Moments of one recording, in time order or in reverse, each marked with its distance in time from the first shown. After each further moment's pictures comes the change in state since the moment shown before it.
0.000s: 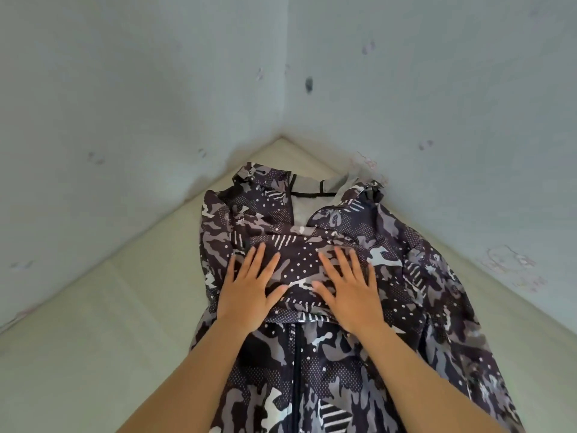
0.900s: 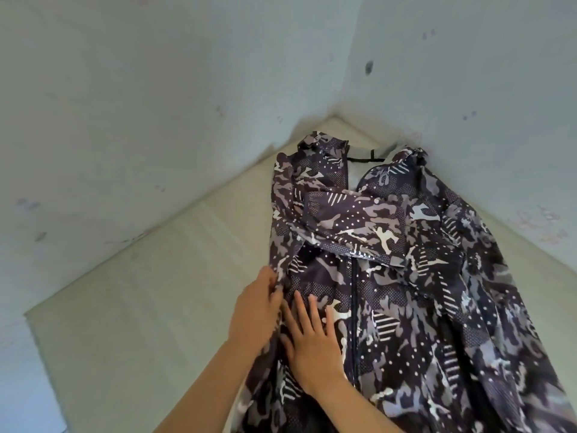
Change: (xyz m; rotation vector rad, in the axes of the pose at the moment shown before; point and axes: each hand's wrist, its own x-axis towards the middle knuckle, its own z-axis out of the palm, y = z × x) left_hand -0.211 -0.035 -0.044 -0.738 0.162 -0.301; right_hand -0.196 -0.199 0.088 0.048 0.032 -0.197
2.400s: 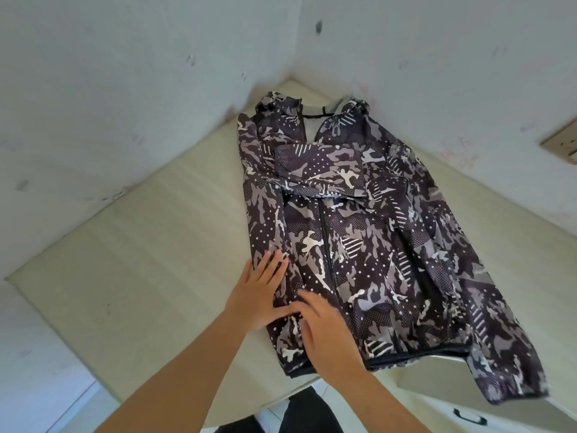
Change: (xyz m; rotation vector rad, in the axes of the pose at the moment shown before) left_hand -0.083 -0.082 0.031 0.727 -0.485 0.529; right_hand -0.151 -0.044 -0.018 0.319 0.068 0.141
